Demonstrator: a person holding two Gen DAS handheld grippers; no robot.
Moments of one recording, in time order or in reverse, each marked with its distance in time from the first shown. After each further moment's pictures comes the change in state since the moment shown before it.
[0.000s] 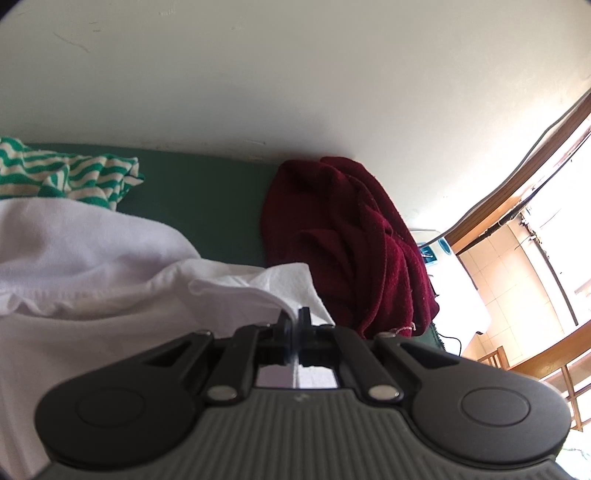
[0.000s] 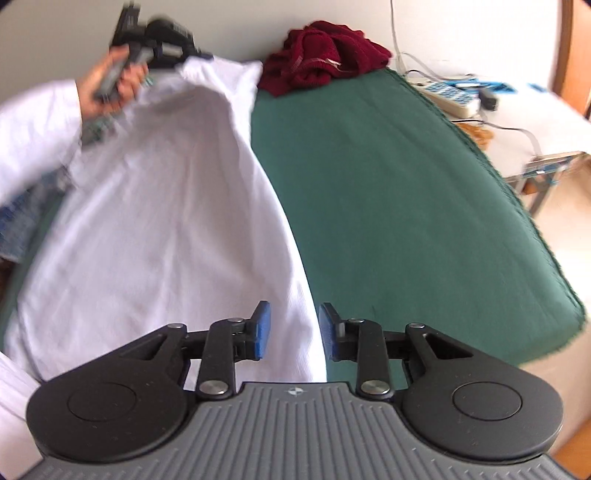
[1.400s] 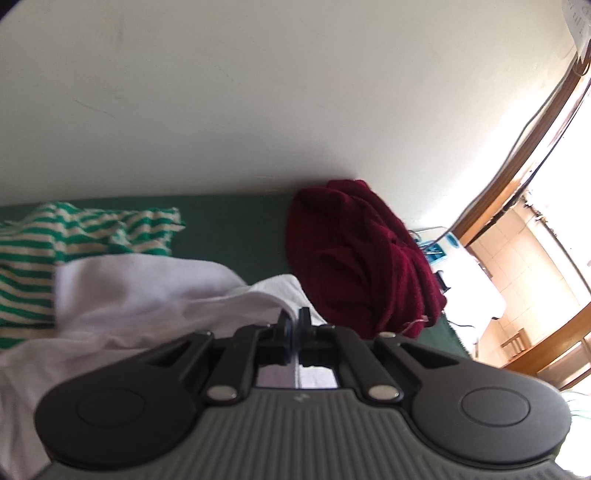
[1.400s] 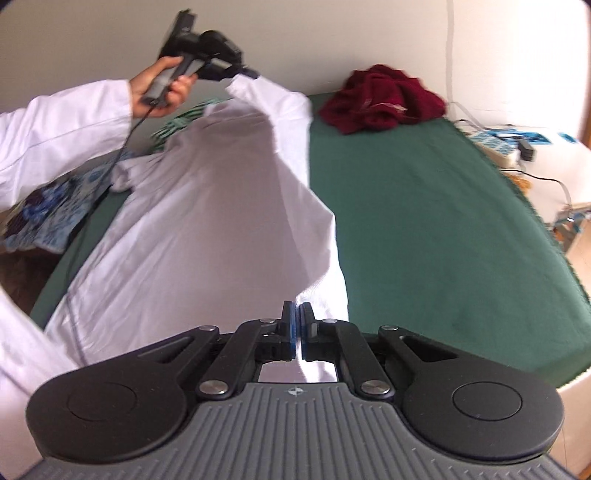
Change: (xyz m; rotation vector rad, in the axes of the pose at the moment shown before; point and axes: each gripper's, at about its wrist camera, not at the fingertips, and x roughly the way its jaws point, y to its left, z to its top) left arm -0.068 0.024 0.016 0.110 -0.041 0.070; right arm -0.034 0.060 -0.007 -0.098 -0.126 0.175
